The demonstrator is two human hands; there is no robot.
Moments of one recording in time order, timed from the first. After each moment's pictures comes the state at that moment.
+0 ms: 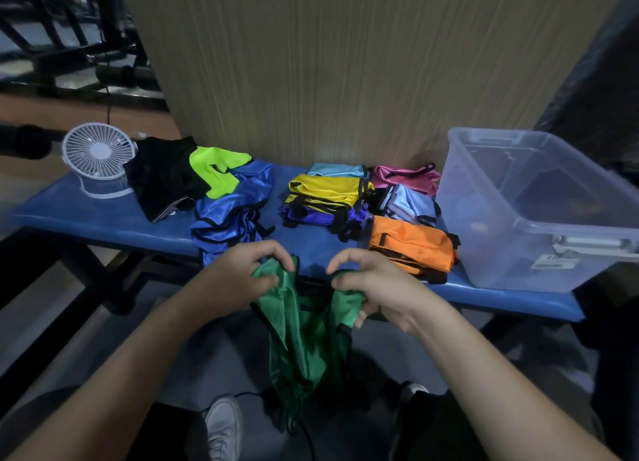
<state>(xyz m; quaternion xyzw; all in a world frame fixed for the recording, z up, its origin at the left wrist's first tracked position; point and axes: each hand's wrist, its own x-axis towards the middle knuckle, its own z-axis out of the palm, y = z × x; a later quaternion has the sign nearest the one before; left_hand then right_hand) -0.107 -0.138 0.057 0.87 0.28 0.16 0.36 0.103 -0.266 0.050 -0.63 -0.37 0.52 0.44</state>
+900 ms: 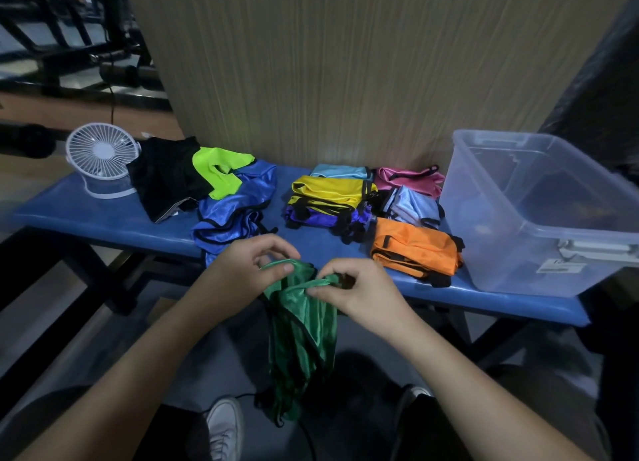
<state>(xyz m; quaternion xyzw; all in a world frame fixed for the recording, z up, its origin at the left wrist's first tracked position) -0.101 -0.143 0.056 0.82 0.29 0.26 0.42 0.080 -0.260 0.040 -0.66 -0.57 0.25 0.43</state>
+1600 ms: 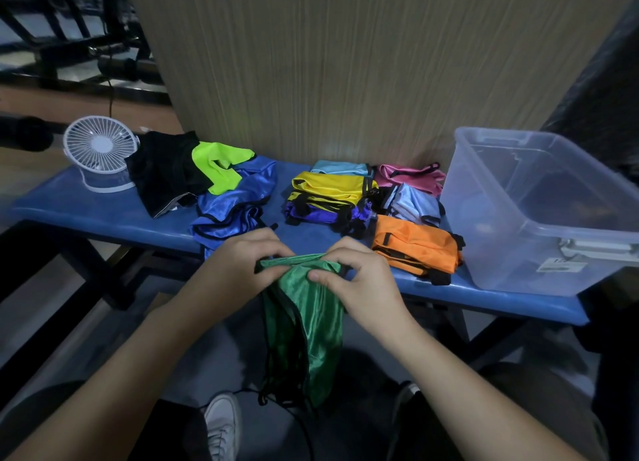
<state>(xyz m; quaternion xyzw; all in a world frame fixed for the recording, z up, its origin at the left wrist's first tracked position) -0.105 -0.138 0.054 0.92 0.21 0.26 0.21 0.076 -0.251 0.028 -0.61 -0.58 0.15 0.52</state>
